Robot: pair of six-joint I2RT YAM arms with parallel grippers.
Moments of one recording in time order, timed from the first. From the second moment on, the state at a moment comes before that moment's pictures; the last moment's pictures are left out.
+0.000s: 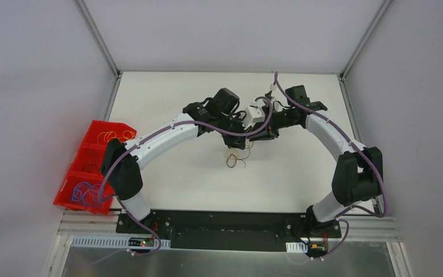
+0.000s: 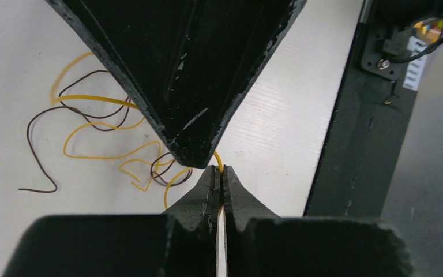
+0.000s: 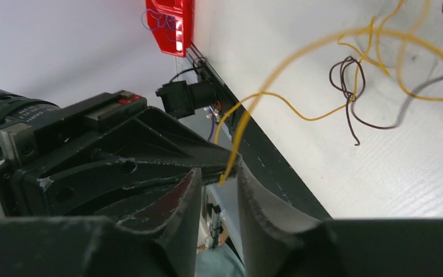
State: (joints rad) left arm -0.82 1.69 1.50 -0.67 0.48 0.22; right arm 0.28 1.59 1.22 -0.69 -1.03 0.49
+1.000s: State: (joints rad) left arm -0.65 1.63 2.06 -0.70 0.95 -0.11; right arm 0.50 1.17 0.93 0.10 -0.69 -0.18
